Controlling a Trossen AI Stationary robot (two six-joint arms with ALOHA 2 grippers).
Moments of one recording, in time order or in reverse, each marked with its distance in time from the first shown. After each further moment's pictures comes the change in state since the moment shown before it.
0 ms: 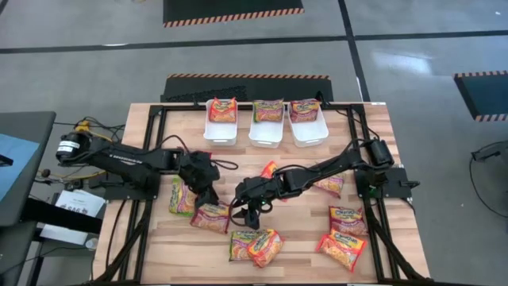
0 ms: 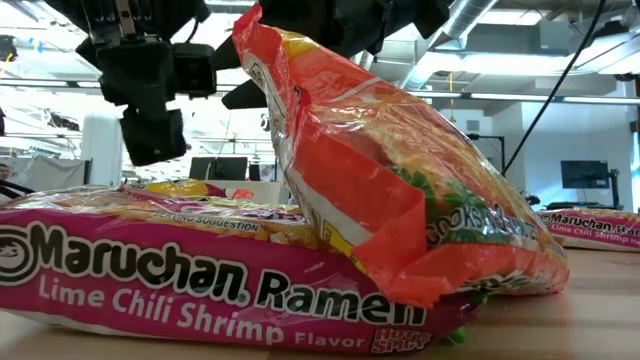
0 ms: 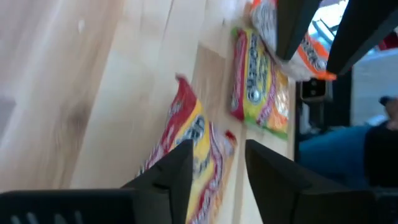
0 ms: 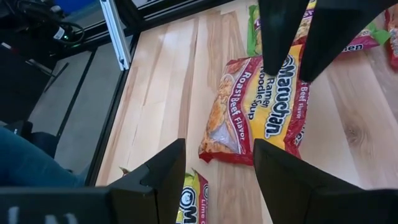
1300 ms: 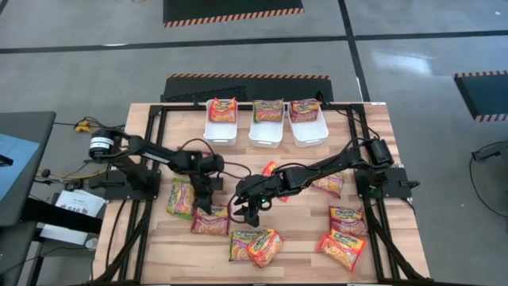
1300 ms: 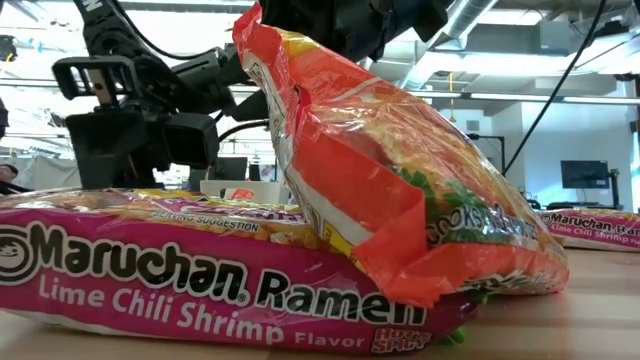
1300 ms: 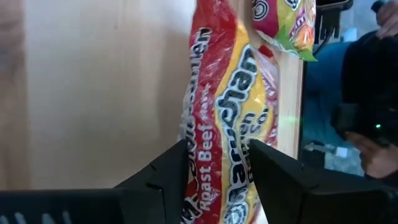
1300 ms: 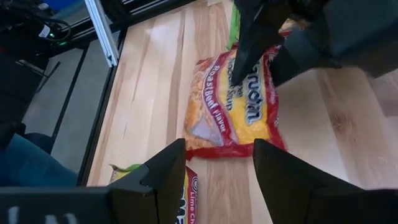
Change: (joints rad) left arm 0.081 0.376 0.000 0.026 0.336 0.302; right arm -0.016 0.000 0.001 -0.040 0.001 0.019
